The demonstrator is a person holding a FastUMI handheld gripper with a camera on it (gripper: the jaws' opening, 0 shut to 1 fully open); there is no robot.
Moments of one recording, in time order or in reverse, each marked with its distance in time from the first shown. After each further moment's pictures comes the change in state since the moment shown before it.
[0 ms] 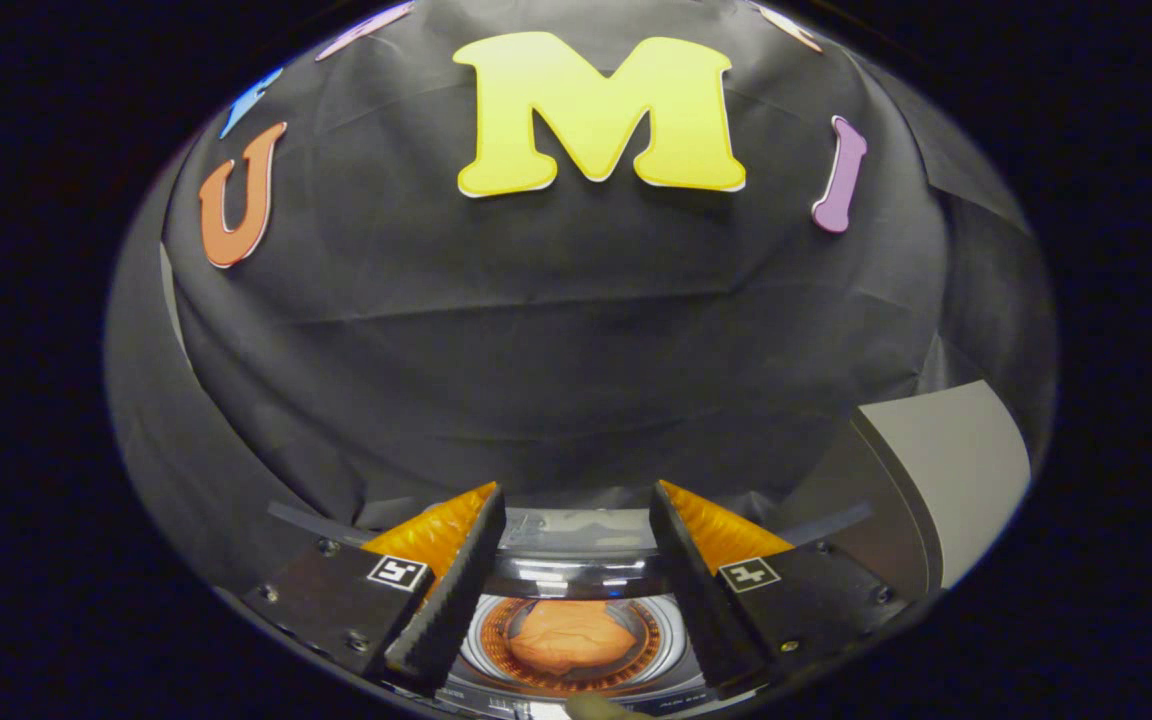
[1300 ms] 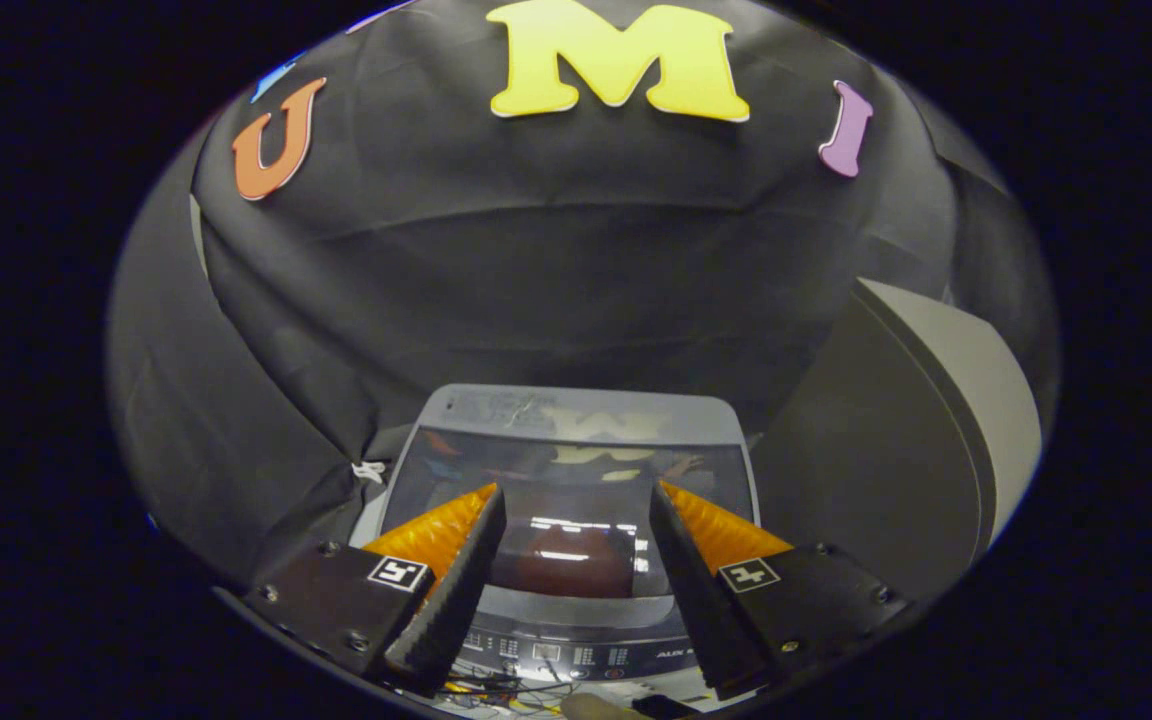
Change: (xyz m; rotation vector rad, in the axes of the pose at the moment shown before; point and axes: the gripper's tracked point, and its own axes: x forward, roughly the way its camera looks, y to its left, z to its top) arm -0.032 -0.011 -0.114 -0.045 0.202 0.050
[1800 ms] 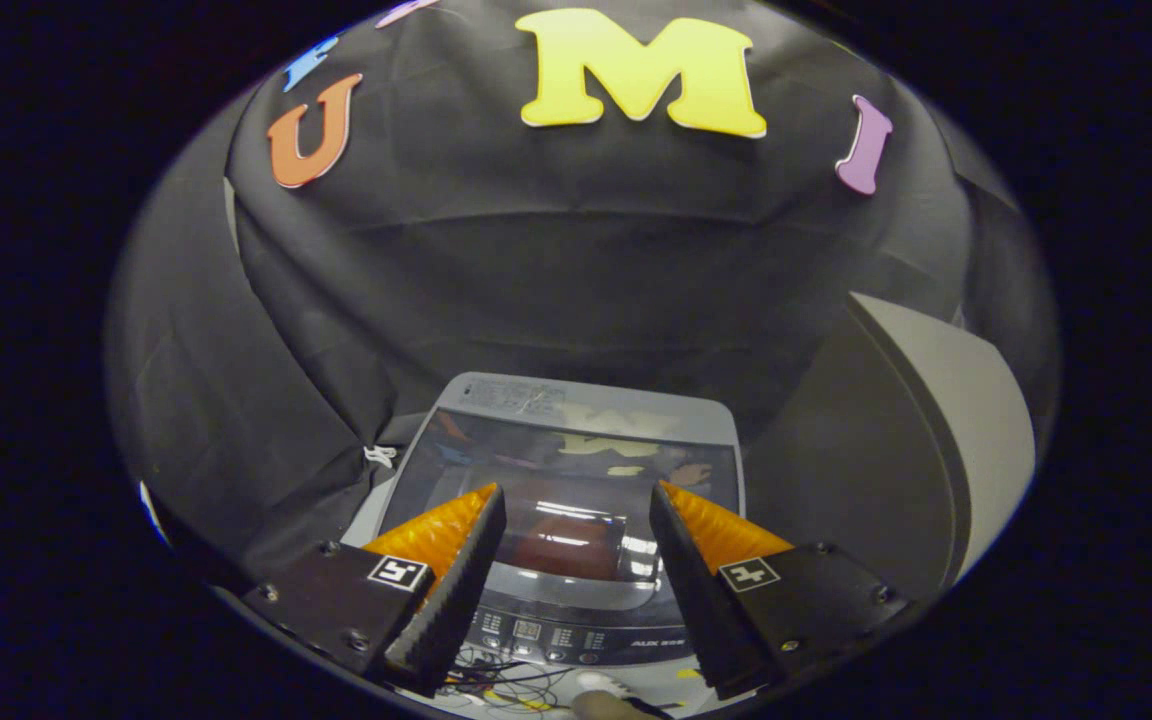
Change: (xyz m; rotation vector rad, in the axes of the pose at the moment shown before) arm -0.050 -0.011 -0.002 -0.090 -0.073 0.056
